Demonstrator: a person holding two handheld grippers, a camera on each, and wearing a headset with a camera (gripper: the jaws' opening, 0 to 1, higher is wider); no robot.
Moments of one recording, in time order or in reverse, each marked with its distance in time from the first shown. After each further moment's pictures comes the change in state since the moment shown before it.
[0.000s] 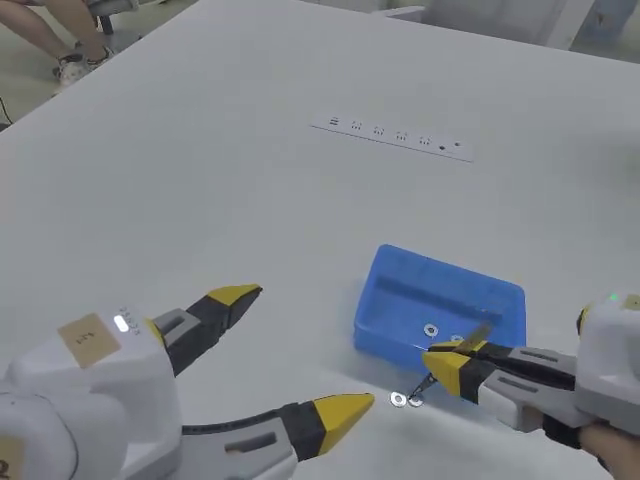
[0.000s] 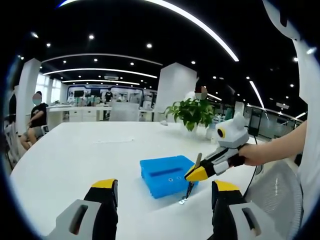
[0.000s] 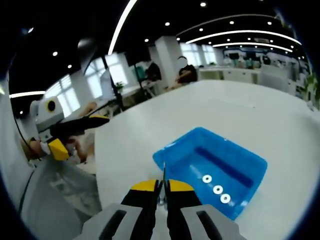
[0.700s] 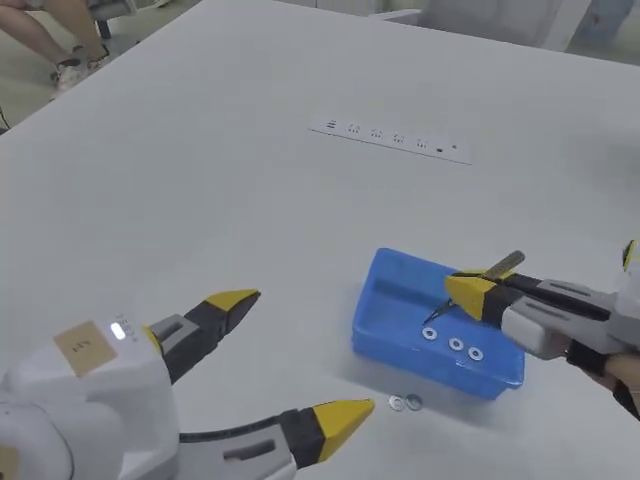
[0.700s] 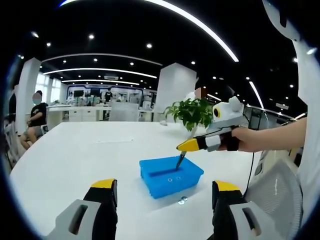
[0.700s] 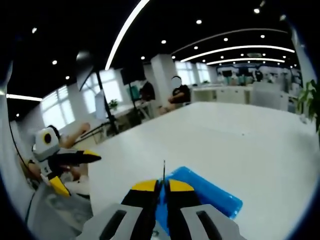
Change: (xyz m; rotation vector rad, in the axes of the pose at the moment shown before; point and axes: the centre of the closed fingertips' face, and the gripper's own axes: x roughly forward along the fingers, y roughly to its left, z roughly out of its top) left arm -0.001 0.001 -0.001 -0.003 -0.001 -0.005; right arm -0.025 -0.013 0.075 -0.012 -0.187 -0.050
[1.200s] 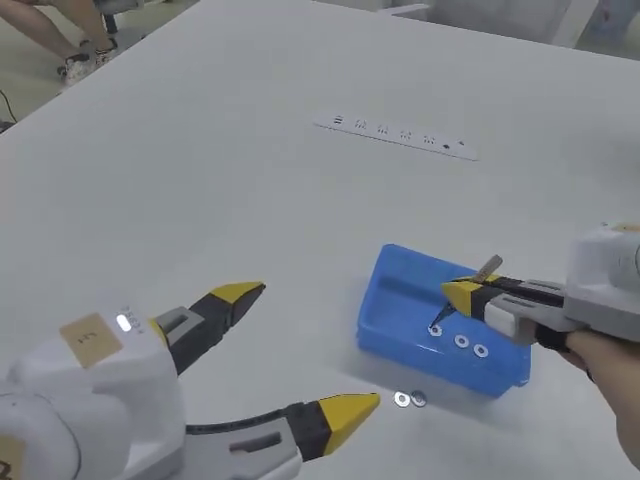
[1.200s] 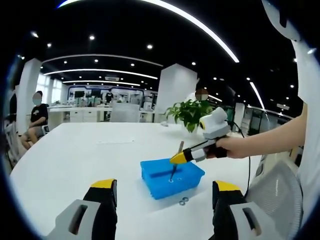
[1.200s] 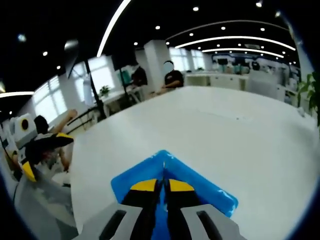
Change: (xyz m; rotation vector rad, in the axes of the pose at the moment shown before) left arm 0.000 0.000 0.002 -0.004 -0.008 0.013; right arm 0.032 -0.044 -0.035 0.009 0.125 -0.067
